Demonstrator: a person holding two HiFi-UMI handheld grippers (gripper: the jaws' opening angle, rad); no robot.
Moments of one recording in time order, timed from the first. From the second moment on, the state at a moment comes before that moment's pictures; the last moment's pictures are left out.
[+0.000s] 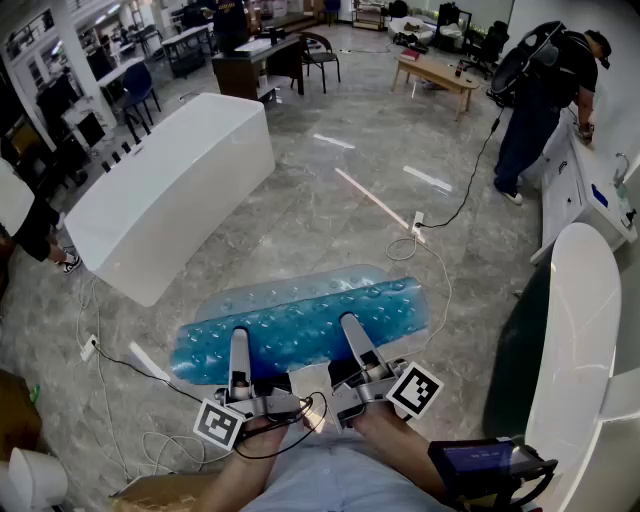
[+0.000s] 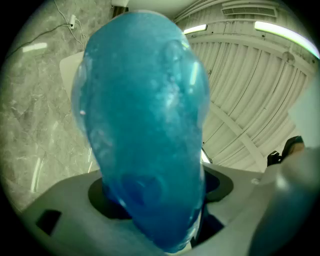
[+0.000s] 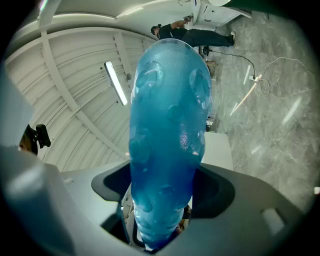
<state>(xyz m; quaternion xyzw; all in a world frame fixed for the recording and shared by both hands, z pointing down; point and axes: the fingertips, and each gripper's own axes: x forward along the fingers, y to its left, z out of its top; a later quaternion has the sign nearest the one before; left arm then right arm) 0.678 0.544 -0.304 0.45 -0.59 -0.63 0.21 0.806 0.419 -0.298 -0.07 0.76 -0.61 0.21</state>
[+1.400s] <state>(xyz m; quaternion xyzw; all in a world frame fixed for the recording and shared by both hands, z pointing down) 0.625 0.512 -0.276 0.41 -0.62 -0.64 0.20 0.742 0.377 -0.269 -0.04 0.75 -0.64 0.16</state>
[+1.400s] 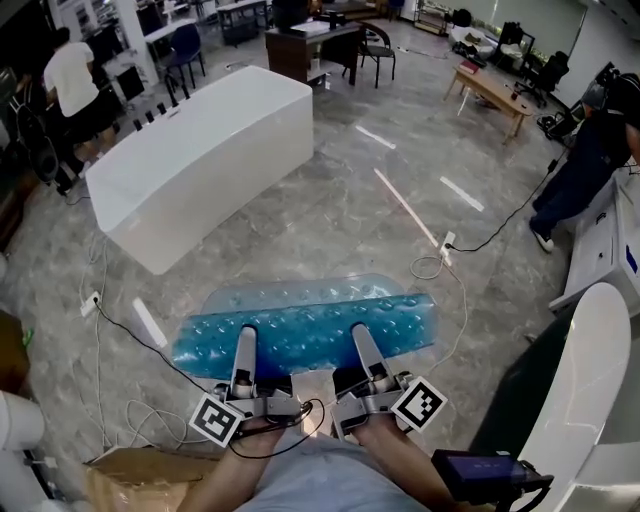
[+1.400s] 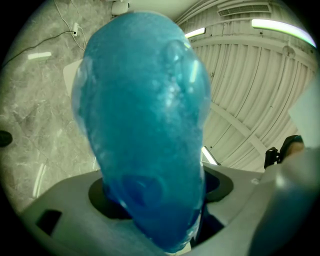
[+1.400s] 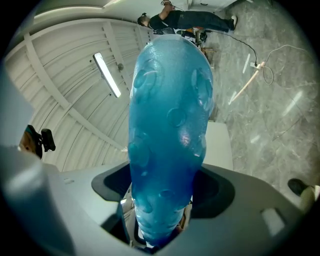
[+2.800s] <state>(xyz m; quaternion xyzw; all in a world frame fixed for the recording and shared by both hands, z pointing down) 0.224 0.290 -0.238 0.44 -0.61 -0.60 0.28 0.359 0.173 -0.226 -0.10 0.73 -0.65 0.18</state>
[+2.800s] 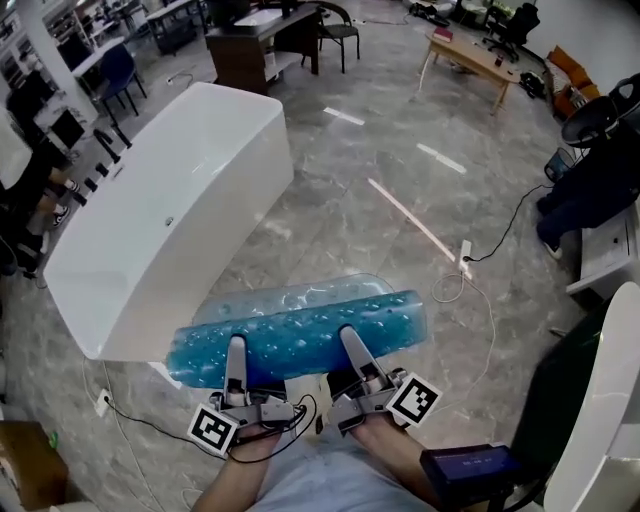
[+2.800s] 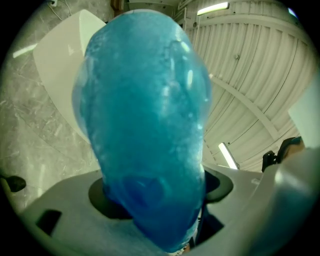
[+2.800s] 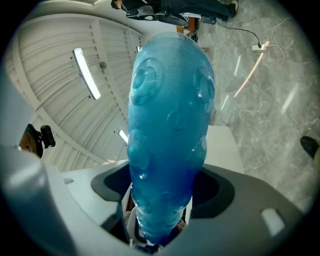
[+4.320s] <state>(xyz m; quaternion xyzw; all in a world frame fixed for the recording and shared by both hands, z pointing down) -0.049 -0.139 -0.218 0.54 -0.51 -0.52 0.42 0.123 -0.187 -0.194 -0.25 0.67 -0.64 0.30</state>
